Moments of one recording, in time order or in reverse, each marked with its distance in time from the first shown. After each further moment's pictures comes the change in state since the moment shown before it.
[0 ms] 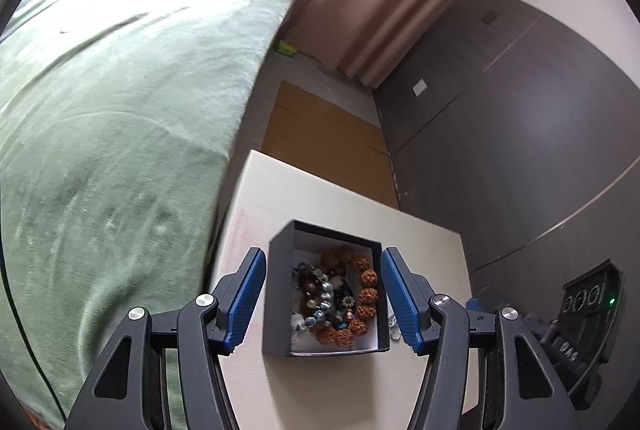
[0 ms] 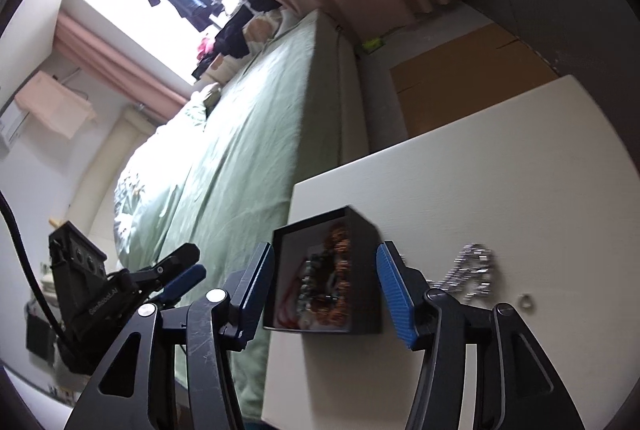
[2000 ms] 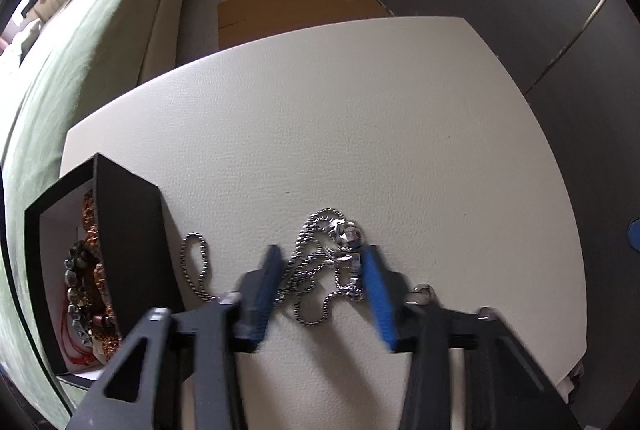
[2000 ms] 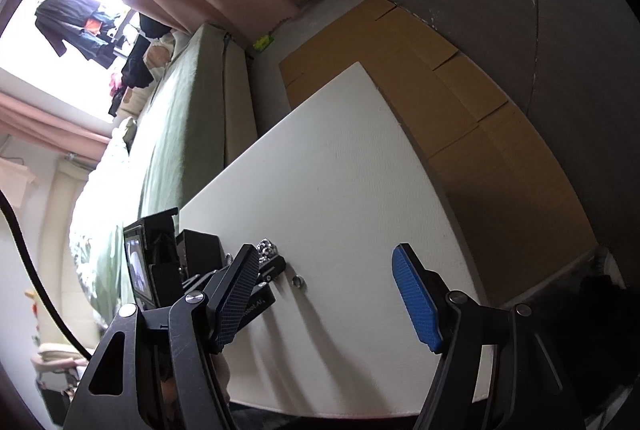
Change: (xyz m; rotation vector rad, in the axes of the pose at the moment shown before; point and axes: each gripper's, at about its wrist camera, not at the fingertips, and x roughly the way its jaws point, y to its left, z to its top) left arm 0.192 -0.162 -0.102 0.508 0.418 0.319; right arm -0.083 -0.141 0.020 0.240 0.071 -0.219
